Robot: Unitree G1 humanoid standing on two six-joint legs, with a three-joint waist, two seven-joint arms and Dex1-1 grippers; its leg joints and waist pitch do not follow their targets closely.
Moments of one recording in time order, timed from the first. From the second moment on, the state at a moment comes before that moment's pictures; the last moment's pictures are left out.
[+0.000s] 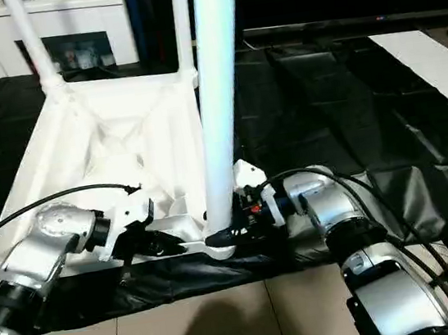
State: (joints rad) left arm -0.55 0.47 -0.35 0.48 -0.05 0.14 -1.36; right arm -0.68 -0.28 0.23 0.83 0.08 0.03 1.47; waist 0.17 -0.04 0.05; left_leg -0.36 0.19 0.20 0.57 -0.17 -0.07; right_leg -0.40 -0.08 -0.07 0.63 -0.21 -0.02
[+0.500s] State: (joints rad) left arm -0.58 0.37 -0.29 0.53 0.00 0.27 -1.13; right arm -0.62 -0.18 0.07 0.83 0.10 0.07 1.08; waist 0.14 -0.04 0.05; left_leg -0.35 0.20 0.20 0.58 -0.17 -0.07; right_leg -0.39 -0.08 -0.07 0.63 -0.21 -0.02
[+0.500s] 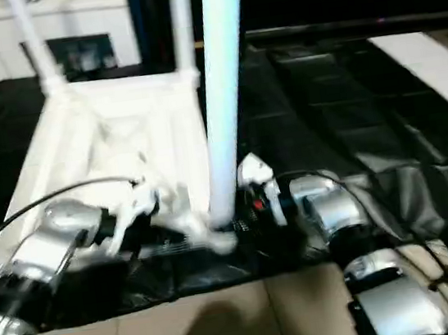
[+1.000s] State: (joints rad) left arm -0.59 0.26 -0.27 0.53 0.06 0.32 -0.92; right arm -0.61 0.02 -0.02 0.84 0.07 -0.04 0.53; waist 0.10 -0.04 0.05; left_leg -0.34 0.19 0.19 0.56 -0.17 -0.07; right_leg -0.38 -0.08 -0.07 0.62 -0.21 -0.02
